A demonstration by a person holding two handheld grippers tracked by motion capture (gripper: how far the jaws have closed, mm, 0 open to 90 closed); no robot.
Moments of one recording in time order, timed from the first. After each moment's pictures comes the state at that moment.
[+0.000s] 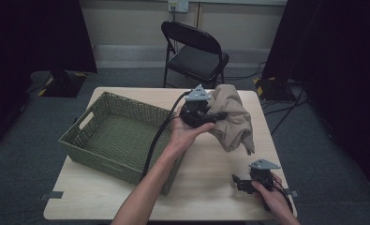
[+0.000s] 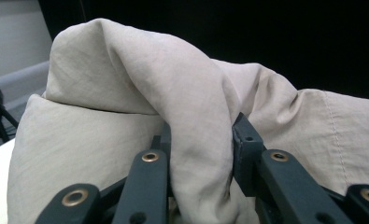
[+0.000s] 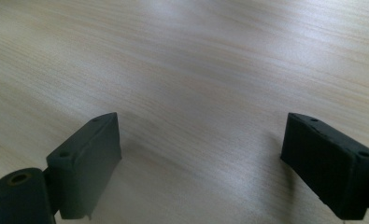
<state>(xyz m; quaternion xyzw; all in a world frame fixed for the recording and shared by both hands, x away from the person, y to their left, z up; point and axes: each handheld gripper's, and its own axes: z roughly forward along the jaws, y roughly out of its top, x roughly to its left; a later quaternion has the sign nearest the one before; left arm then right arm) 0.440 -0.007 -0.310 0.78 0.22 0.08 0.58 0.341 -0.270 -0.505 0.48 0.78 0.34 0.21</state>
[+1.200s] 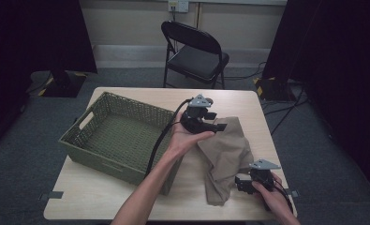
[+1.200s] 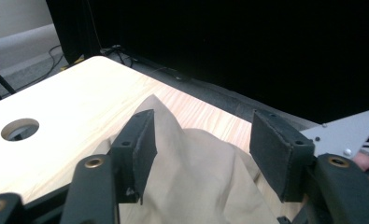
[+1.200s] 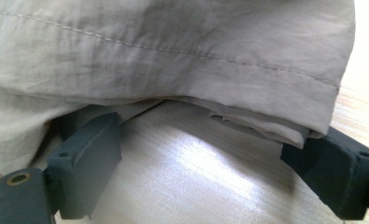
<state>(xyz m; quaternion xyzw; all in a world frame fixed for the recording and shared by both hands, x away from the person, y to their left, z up) 0.447 0.002 -0.339 0.80 0.25 0.06 0.54 0.341 -0.270 -0.505 0.47 0.79 0.34 0.21</state>
